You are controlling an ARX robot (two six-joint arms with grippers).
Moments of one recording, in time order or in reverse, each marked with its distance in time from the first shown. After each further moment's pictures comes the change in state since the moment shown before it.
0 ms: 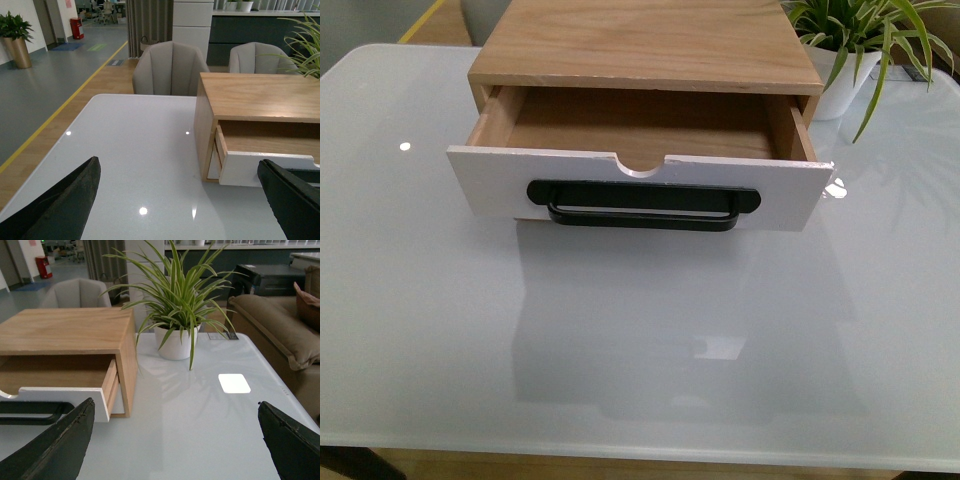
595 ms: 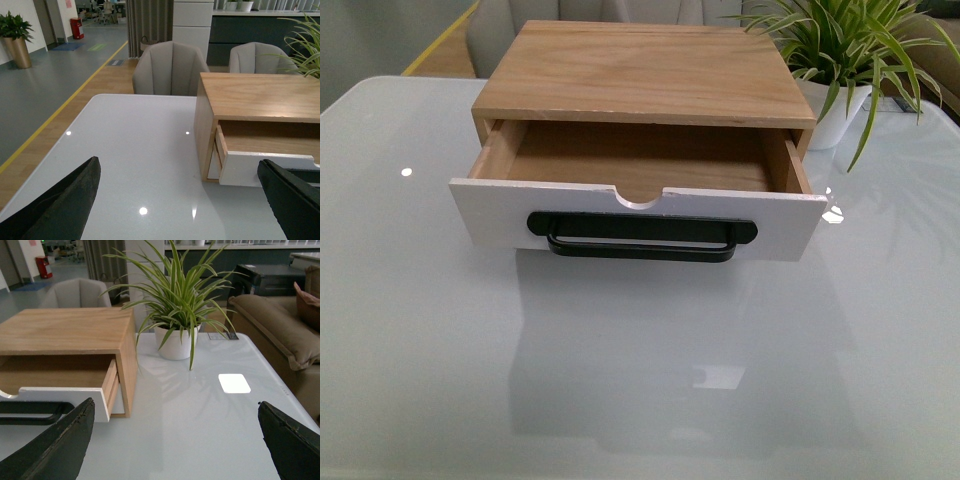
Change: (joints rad) left arm 0.000 0.000 0.000 0.000 0.000 0.000; right arm 0.000 0.000 0.000 0.000 0.000 0.000
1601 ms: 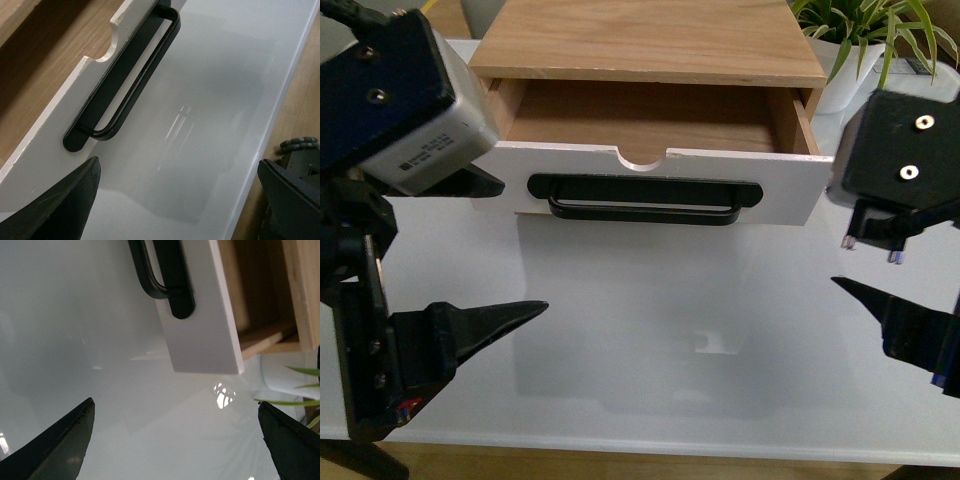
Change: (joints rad) left arm -0.262 1.555 0.496 0.354 0.555 0.733; right arm 0.295 1.478 0.523 0.256 -0.084 -1.098
